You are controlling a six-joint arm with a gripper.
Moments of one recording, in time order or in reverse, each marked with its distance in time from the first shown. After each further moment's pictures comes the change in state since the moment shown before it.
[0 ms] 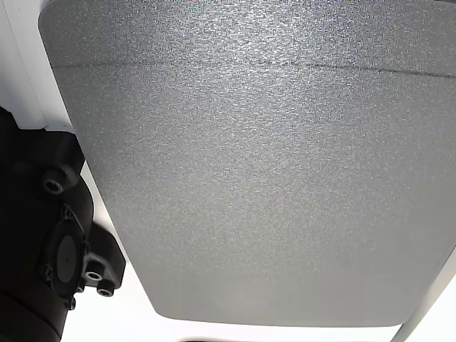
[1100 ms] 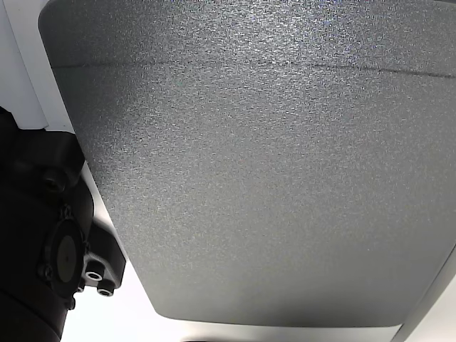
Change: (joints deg) arm 16.8 -50.4 -34.9 35.9 -15.6 84.7
